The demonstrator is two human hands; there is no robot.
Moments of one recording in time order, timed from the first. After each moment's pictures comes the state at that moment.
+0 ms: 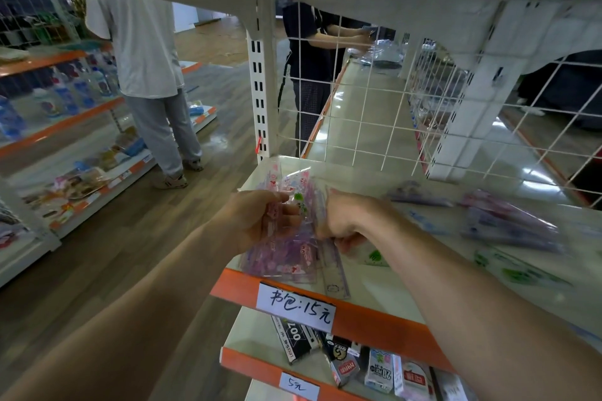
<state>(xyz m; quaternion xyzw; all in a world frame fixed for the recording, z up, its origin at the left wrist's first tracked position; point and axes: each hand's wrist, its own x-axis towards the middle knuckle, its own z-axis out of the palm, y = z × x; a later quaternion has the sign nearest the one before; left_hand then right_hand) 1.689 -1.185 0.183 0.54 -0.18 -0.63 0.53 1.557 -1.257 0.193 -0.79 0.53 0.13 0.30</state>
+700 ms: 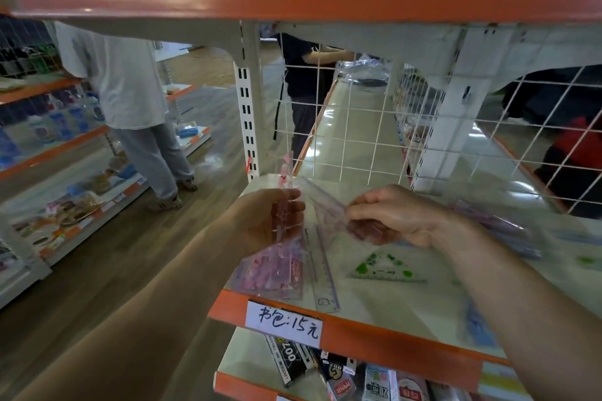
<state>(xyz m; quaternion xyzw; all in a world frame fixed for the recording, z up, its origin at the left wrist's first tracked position) 1.674 -1.200 0.204 0.51 -0.23 -0.65 0.52 1.471 -1.267 0.227 -0.66 0.46 -0.13 0.58</state>
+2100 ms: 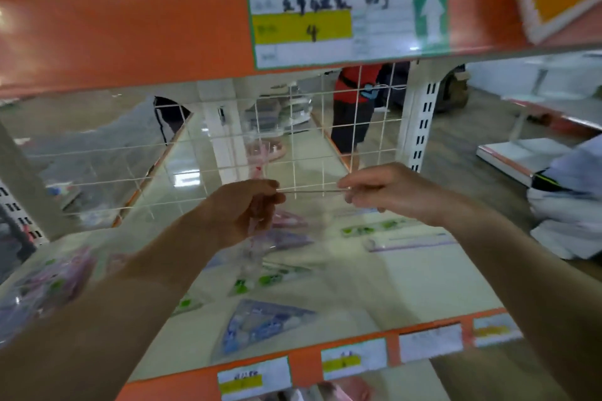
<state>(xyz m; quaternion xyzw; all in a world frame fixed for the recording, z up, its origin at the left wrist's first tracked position) 1.389 -1.293 0.250 0.50 -0.36 -0.66 0.43 1.147 -1.293 0.260 -0.72 0.51 -0.28 0.38</state>
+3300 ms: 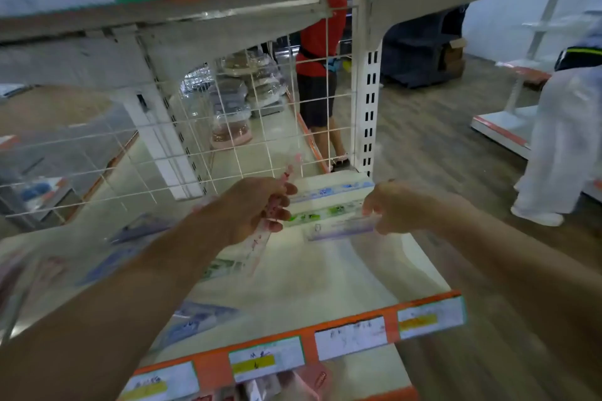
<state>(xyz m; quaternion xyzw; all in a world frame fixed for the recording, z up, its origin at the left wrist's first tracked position) 1.270 -1.315 0.221 0.58 -0.46 -0.59 0.32 1.041 -1.322 0.194 -0.80 0.60 0.05 0.05</state>
